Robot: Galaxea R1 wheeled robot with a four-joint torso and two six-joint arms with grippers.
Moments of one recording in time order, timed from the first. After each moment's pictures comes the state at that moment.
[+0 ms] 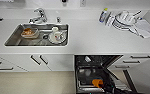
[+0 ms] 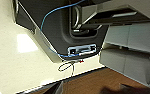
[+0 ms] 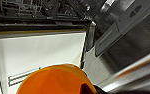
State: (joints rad) left arm 1.55 2.65 -2.38 0.85 -0.44 -0.65; right arm -0.67 2.44 -1.69 -0.07 0.19 0.81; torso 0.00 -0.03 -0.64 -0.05
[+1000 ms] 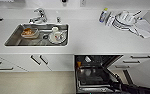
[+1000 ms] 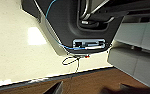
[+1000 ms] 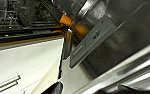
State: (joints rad) left arm 1.56 2.86 -2.67 0.78 -0.43 -0.71; right arm -0.60 2.32 -1.68 -0.07 -0.04 0.93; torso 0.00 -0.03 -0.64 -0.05
